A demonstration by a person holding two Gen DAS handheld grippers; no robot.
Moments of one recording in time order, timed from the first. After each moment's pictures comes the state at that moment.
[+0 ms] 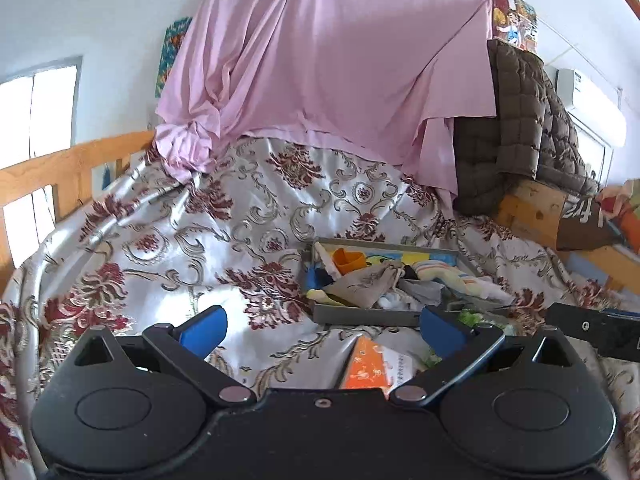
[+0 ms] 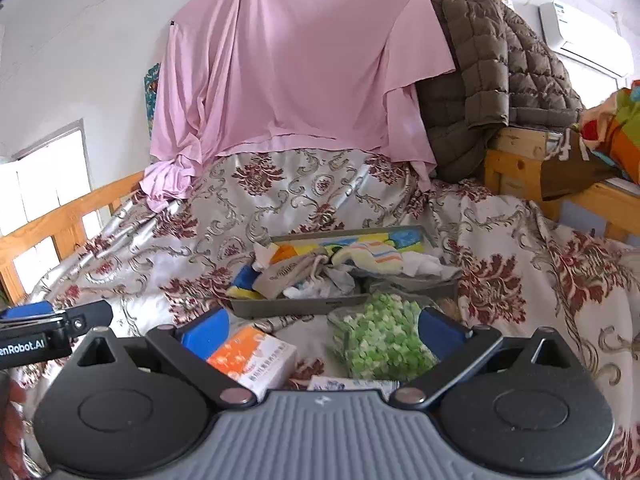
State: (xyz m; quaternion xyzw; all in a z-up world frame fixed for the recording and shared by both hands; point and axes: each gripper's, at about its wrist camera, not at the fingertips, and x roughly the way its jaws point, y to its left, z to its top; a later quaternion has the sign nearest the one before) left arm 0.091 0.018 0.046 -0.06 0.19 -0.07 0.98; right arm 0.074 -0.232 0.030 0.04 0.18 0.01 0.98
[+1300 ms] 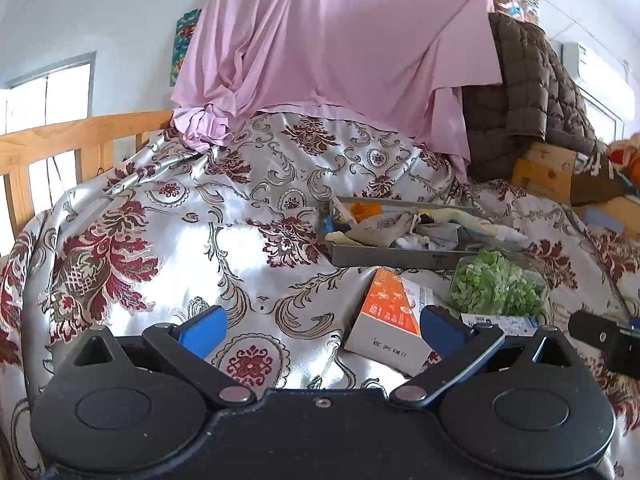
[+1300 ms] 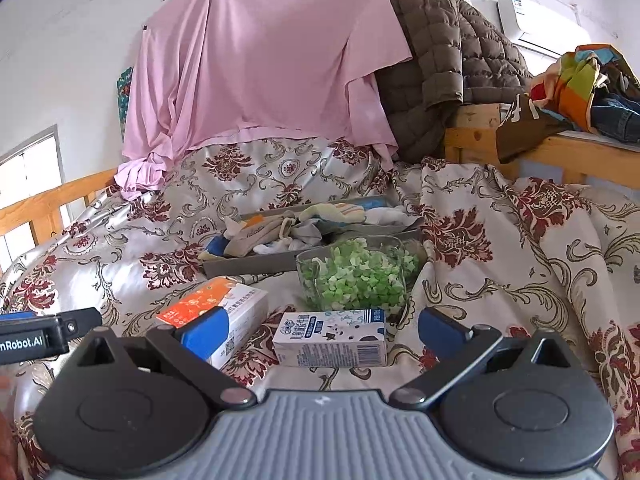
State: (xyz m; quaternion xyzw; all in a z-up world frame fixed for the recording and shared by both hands) left arm 0.054 0.011 -0.017 -0.03 0.21 -0.05 0.98; right arm 0.027 -0.236 -0.039 0.06 0.17 -0.04 0.98
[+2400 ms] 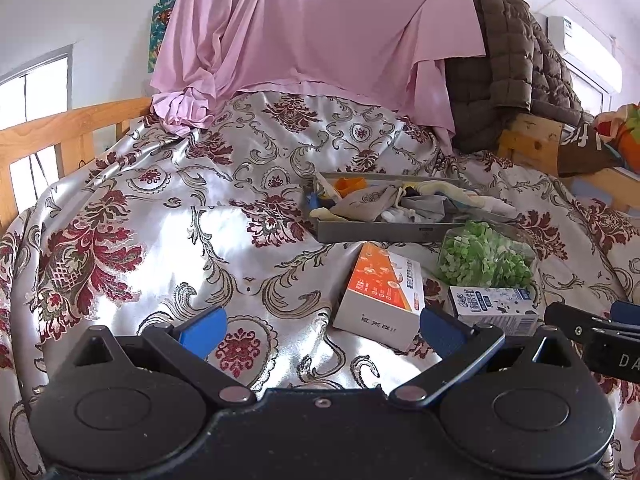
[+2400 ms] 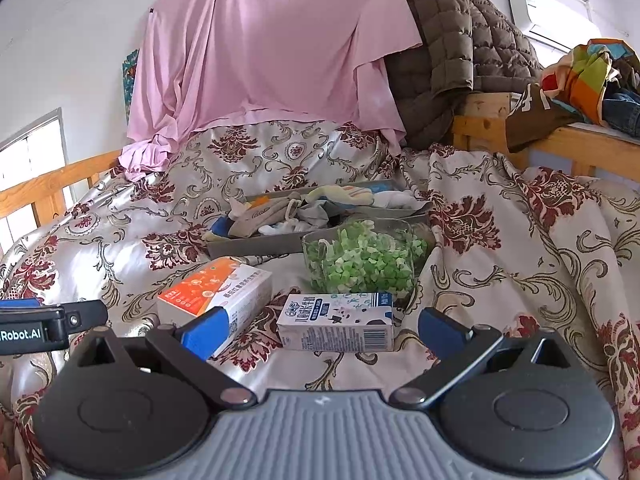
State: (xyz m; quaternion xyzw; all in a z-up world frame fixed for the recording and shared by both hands) left arm 0.057 0.007 -0.019 -0.02 0.24 -0.07 0.97; right arm 0.033 -0.232 -0.047 0.05 0.19 -0.03 0.98
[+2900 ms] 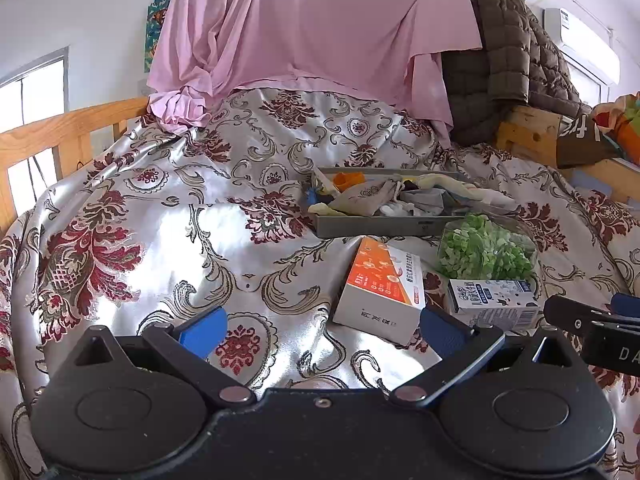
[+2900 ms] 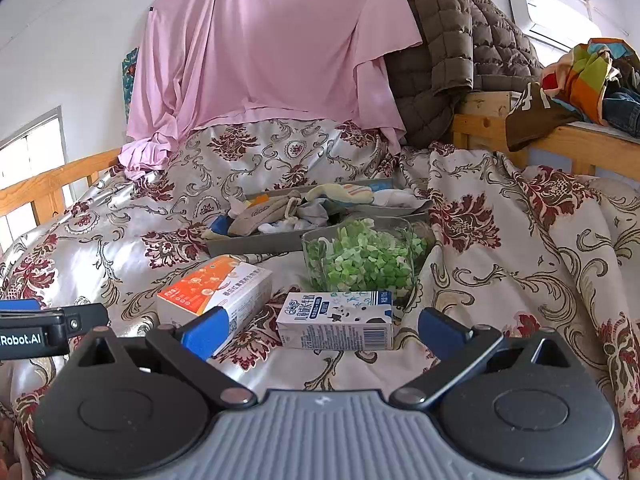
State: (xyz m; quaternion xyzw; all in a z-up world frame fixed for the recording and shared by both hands) left arm 0.058 0.005 -0.019 -0.01 0.25 -0.07 0.97; right arm 0.033 -0.232 -0.047 0.05 0.19 -0.03 0.98
